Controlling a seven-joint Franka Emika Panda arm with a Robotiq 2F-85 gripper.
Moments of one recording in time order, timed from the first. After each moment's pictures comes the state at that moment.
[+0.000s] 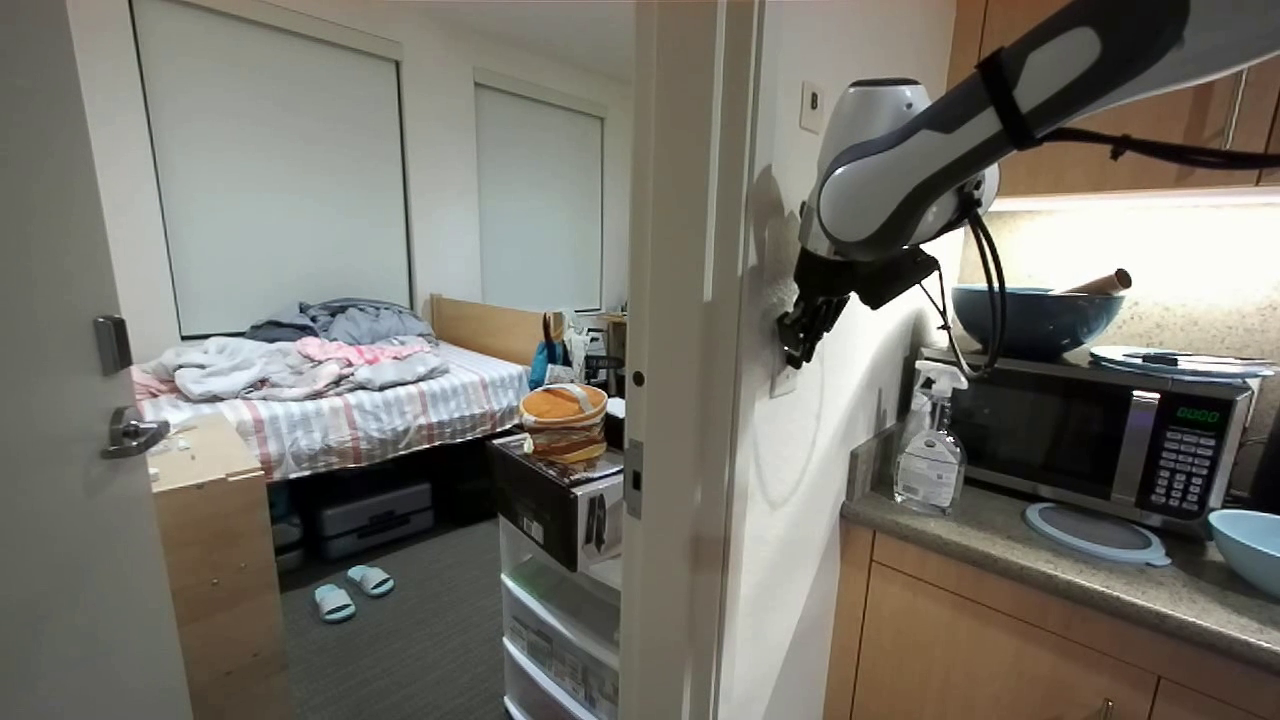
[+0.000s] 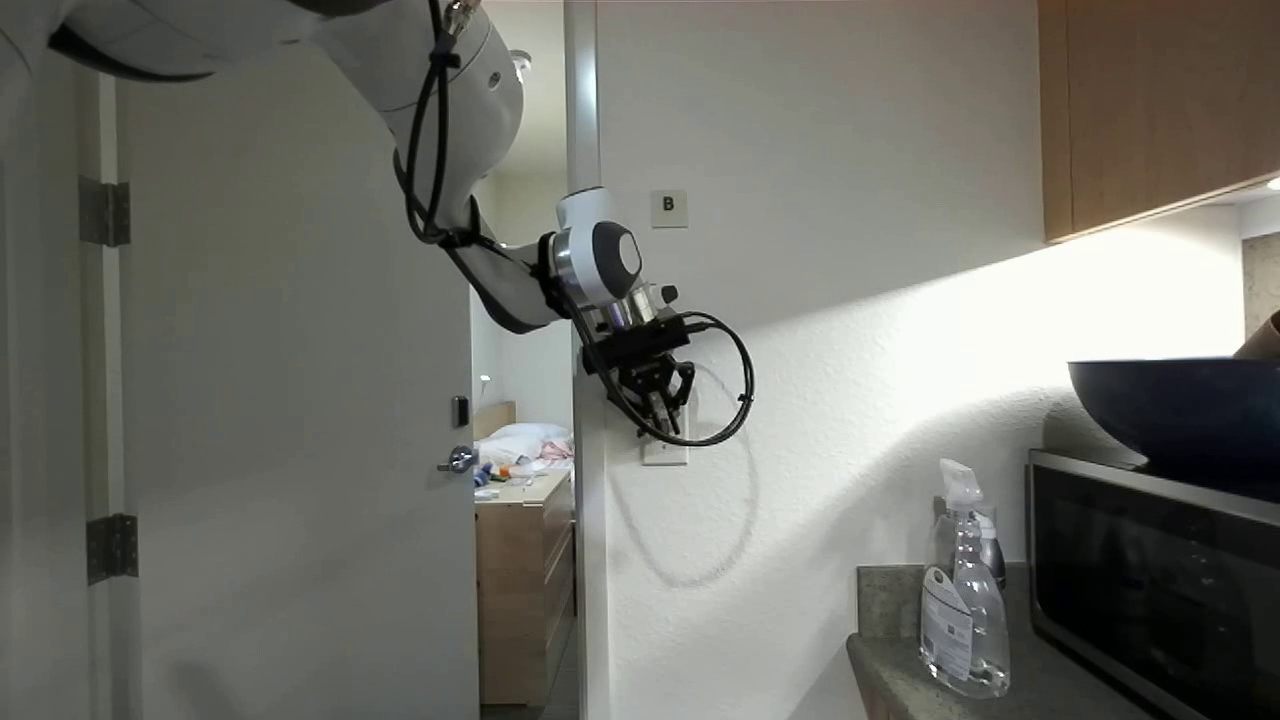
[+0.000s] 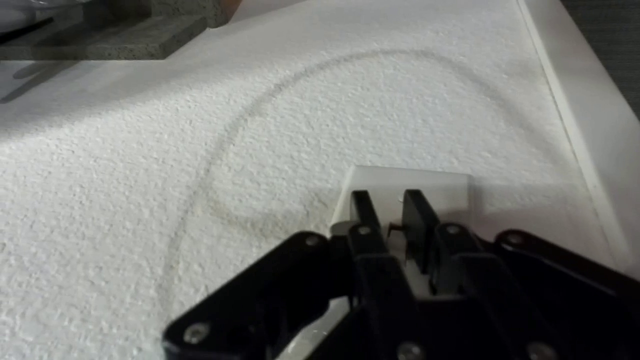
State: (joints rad) arm 0.03 0.26 -0.03 -1.79 -0.25 2.48 -0.15
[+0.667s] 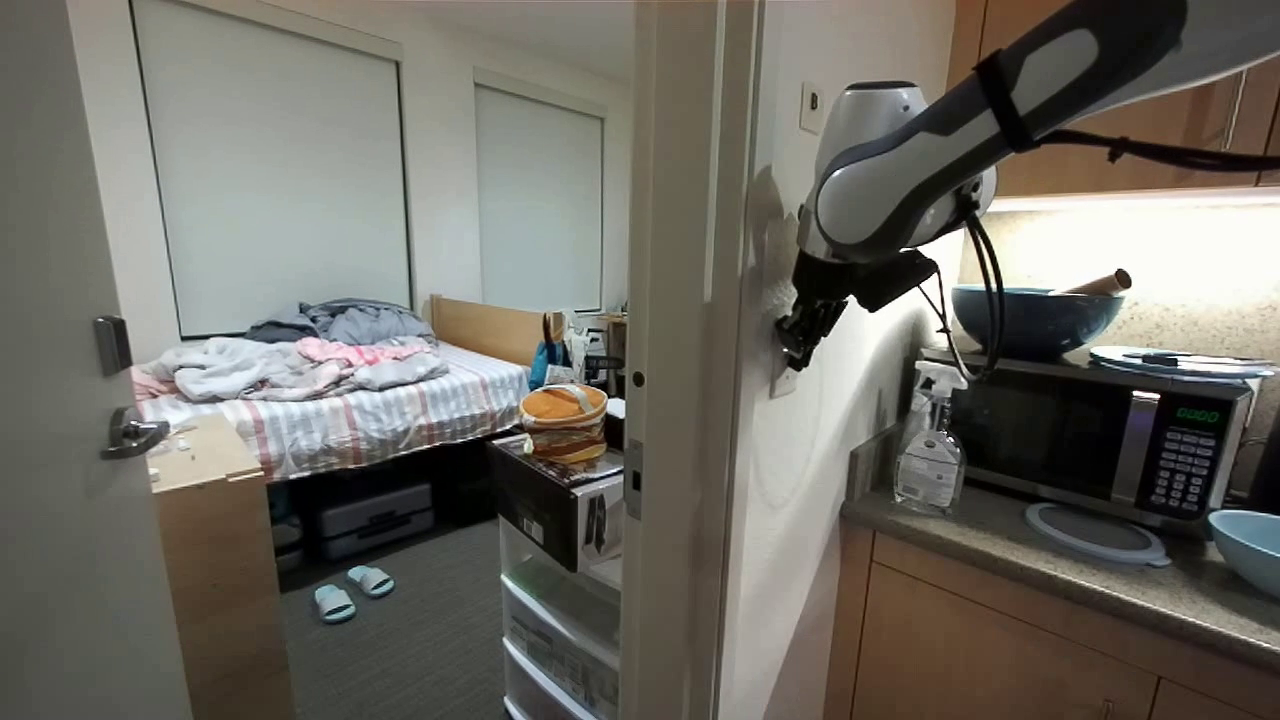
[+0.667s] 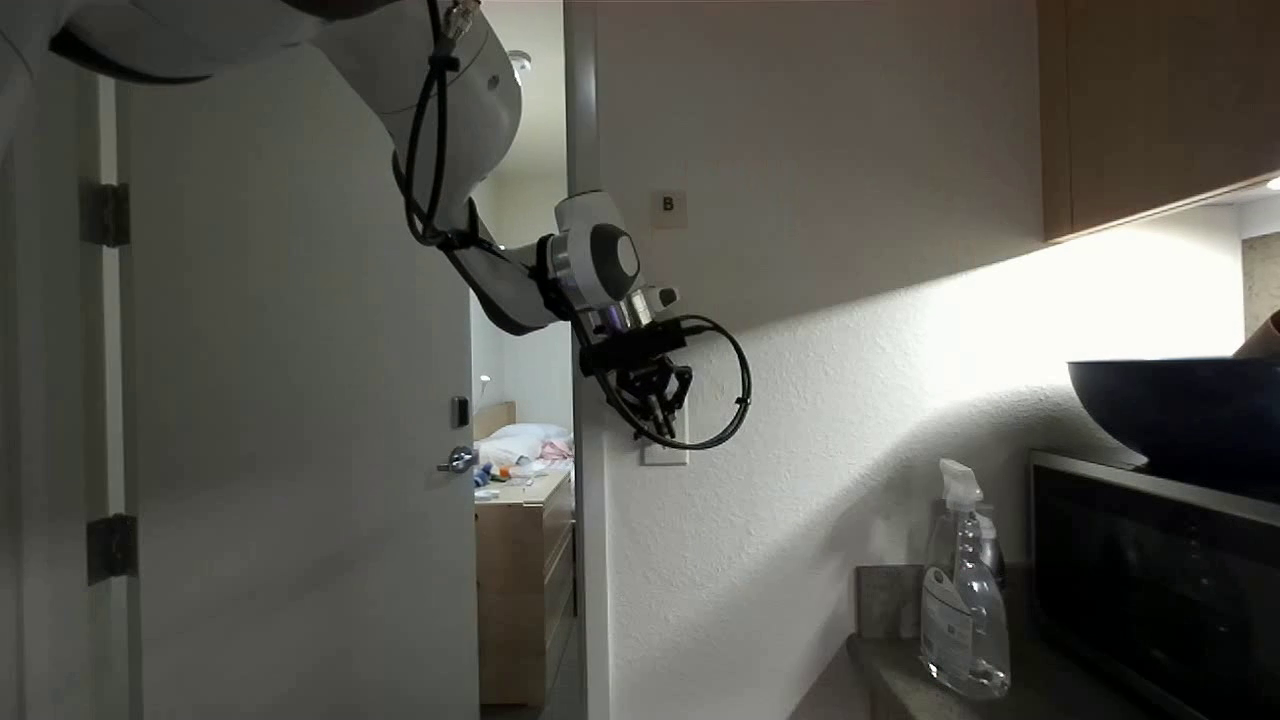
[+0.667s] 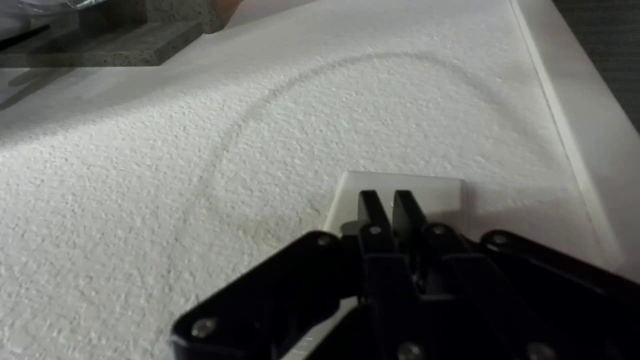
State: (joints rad) arm 0.03 0.26 -0.03 -1.79 -0.25 2.47 -0.13
